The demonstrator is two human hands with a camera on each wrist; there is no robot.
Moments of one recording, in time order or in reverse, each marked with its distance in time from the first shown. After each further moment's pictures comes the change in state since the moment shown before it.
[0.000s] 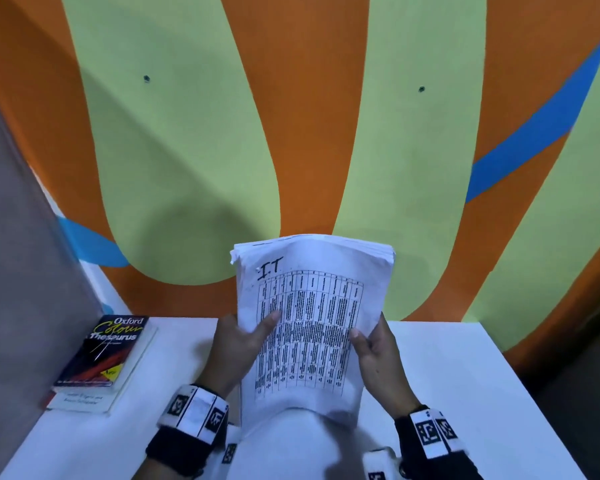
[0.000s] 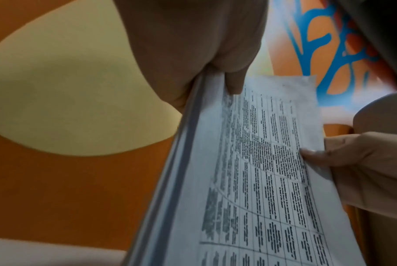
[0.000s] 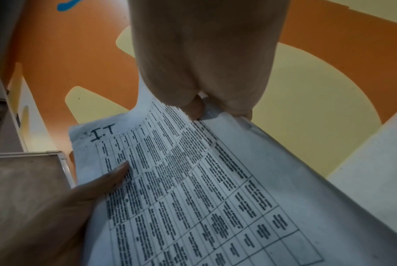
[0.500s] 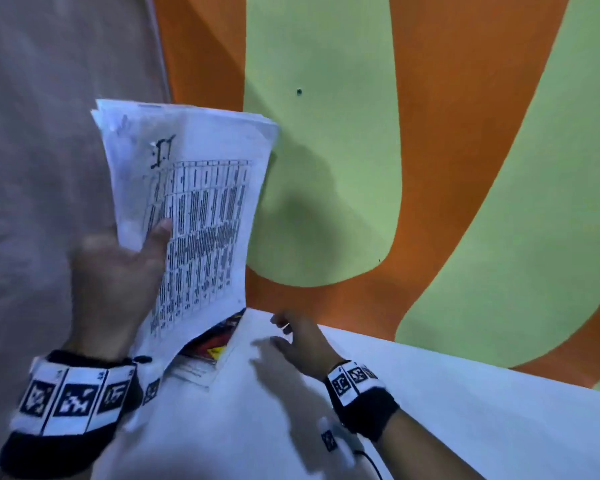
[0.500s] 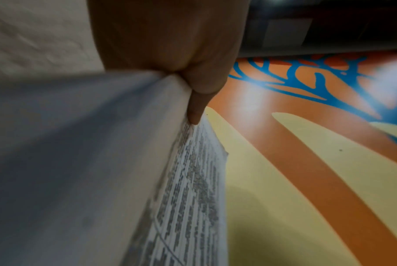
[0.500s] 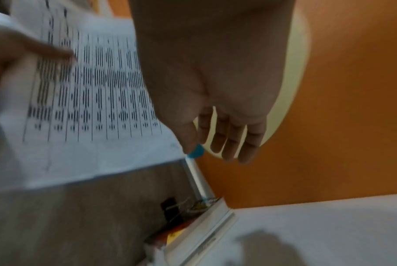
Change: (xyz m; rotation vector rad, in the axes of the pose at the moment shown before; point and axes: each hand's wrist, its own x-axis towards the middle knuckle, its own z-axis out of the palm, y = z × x) left_hand -0.001 0.092 -0.229 0.408 0.793 0.193; right_hand 0.049 -0.013 0.242 -0.410 -0.642 -0.089
